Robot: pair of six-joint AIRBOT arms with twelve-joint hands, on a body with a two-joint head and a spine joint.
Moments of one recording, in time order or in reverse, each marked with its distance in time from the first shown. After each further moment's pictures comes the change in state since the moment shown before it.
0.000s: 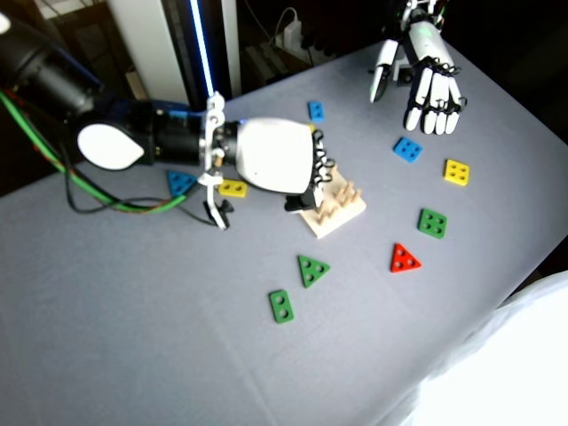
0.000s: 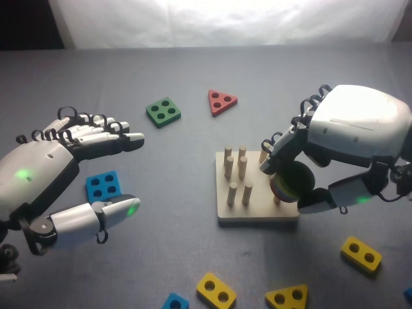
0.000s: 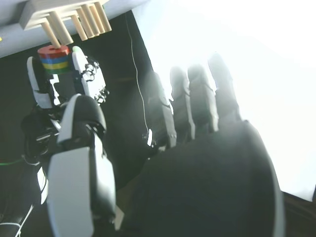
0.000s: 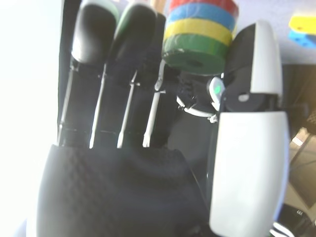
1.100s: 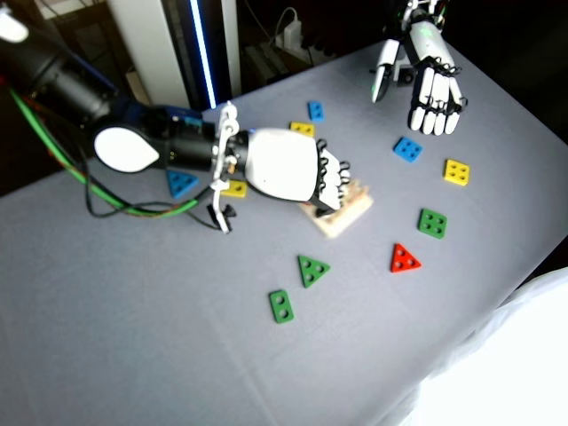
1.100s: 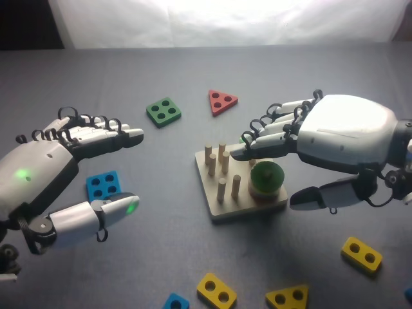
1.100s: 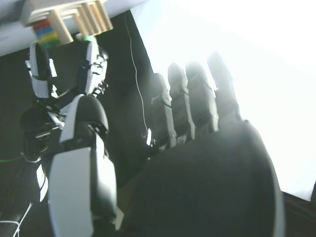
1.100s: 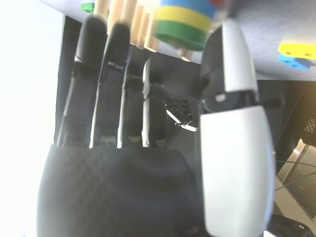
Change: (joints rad) left arm 0.002 0.000 0.002 -0.002 -0.003 -0.008; right arm 0.013 -0.022 0.005 -0.019 -0.071 -0.002
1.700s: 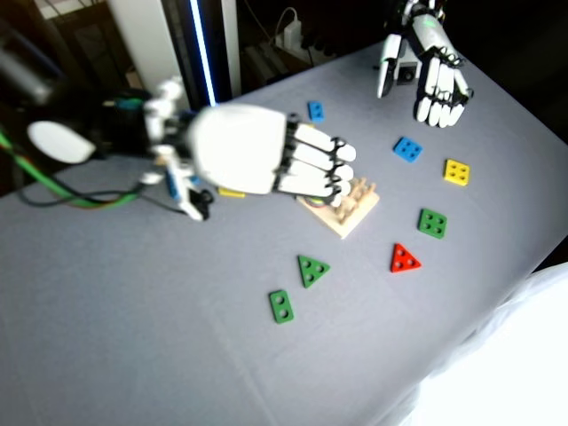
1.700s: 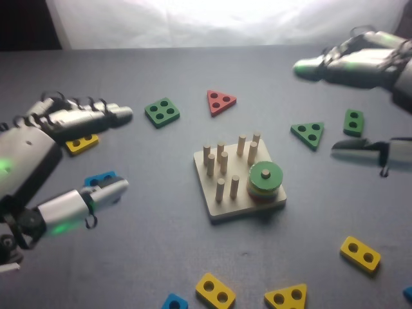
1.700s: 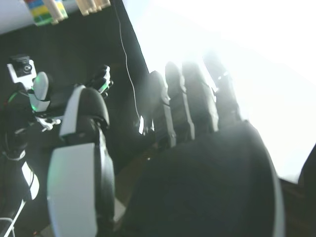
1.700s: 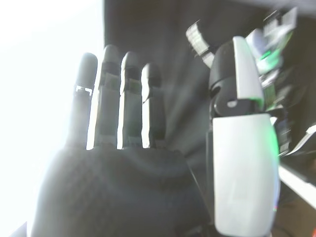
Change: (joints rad) left arm 0.010 0.005 -0.020 -0.040 -0.165 -0.015; right arm -0.195 0.187 -0.127 0.398 0.509 -0.003
